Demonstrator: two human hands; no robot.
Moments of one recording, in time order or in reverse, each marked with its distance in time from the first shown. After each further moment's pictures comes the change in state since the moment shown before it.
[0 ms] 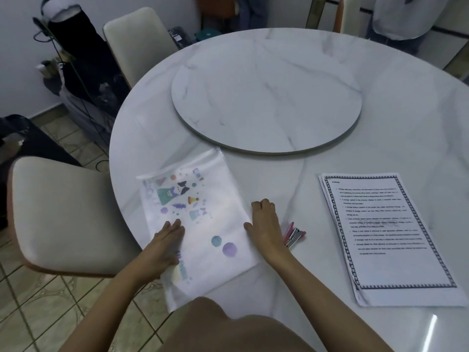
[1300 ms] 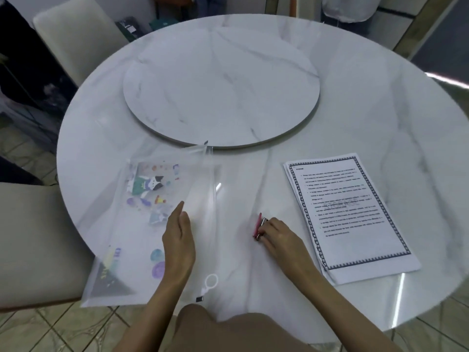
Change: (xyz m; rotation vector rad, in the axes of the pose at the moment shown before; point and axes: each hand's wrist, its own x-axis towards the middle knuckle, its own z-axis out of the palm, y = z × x) left_hand 0.028 0.140 0.042 -0.693 0.649 -0.112; right_hand -0.068 0.095 -0.023 0.095 0.109 -0.121
